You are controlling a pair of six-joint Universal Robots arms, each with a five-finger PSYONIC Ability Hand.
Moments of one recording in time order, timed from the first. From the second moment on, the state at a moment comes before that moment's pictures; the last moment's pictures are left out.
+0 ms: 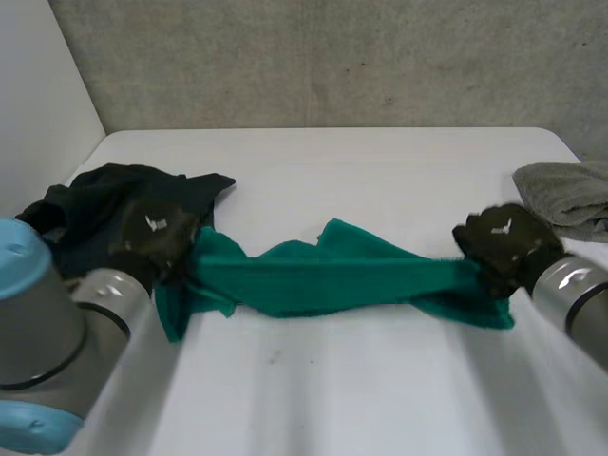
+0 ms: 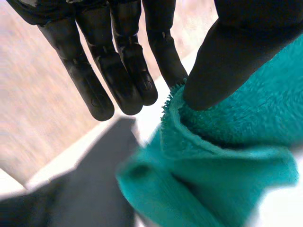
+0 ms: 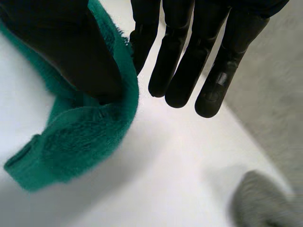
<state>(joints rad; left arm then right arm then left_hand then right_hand) 4.33 -1.73 -1.86 3.47 -1.54 3.49 1.78 -1.44 1.74 0.07 1.32 2.48 1.15 1.19 1.19 1.20 0.97 0.99 1.17 1.18 1.19 0.98</state>
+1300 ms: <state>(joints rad) 4.29 -1.93 -1.41 3.52 -1.60 3.59 1.90 -1.16 1.14 0.04 1.41 2.57 1.15 1.20 1.19 1.20 0.97 0.99 1.17 1.18 1.19 1.00</state>
